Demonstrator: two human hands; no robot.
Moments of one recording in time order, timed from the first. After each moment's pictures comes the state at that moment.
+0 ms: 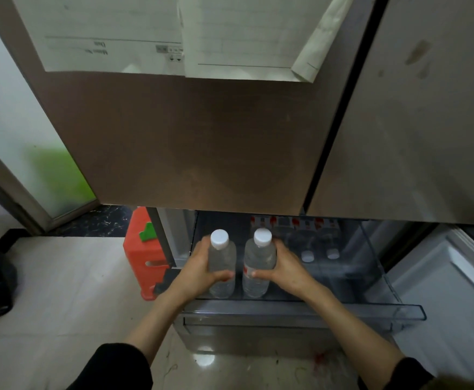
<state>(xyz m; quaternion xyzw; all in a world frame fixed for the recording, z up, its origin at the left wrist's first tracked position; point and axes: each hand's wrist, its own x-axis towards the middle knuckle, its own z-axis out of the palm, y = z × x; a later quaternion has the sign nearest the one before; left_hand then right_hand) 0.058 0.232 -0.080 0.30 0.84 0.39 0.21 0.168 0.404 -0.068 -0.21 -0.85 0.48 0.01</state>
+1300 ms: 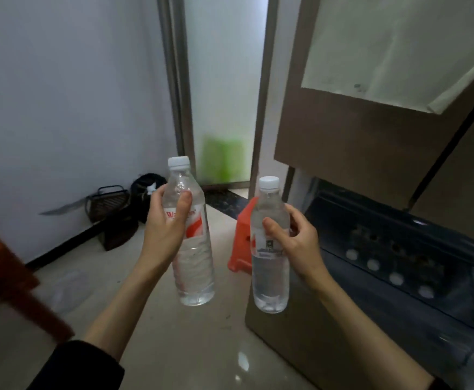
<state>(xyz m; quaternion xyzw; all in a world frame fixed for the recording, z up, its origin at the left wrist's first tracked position) 0.268 -0.014 0.057 -0.05 0.74 0.63 -0.22 0.272 0.198 0.045 0.09 -0.74 0.66 0.08</state>
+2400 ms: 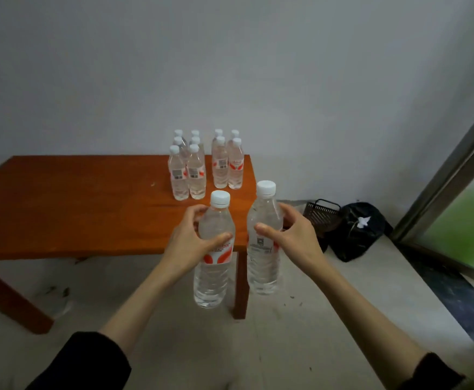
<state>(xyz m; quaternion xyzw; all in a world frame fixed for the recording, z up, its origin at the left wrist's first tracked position) 0.372 -0.606 0.008 -0.37 0.76 0.46 -0.25 0.214 -0.485 0.010 0.37 -0.75 0.52 -0.18</state>
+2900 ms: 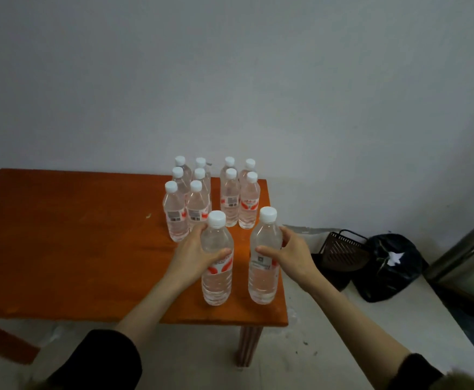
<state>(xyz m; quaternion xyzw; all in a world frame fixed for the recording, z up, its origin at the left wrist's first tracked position) 0.231 -0.794 -0.027 -0.42 0.77 0.43 -0.20 0.063 -0.683 -0.030 0.35 -0.77 0.46 -0.27</state>
